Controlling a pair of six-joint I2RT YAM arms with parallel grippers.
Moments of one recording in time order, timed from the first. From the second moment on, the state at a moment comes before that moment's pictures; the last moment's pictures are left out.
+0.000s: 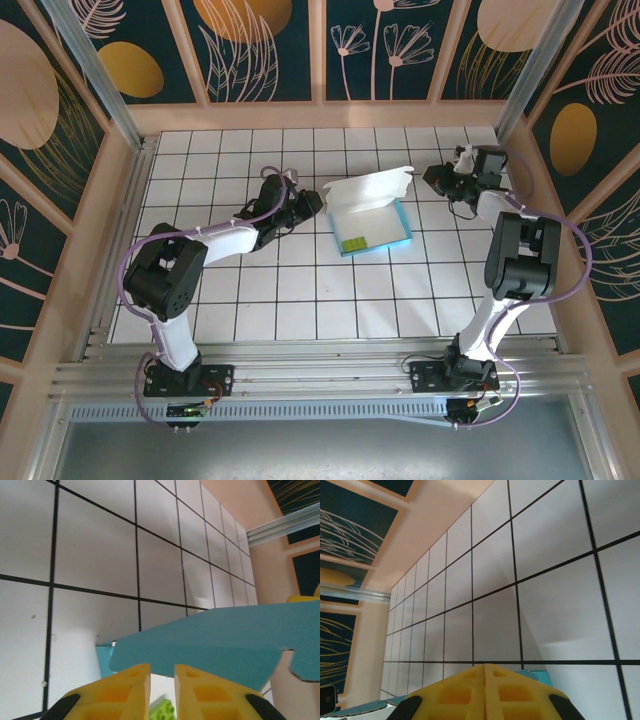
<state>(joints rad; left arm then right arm) -0.55 1.84 1.06 0.29 0.21 -0.96 -0.14 1.85 1.18 0.01 -0.79 0.55</state>
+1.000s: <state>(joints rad) -0.55 1.91 1.07 0.41 0.31 -1.03 -0.07 1.87 1.08 0.12 -0.82 0.60</state>
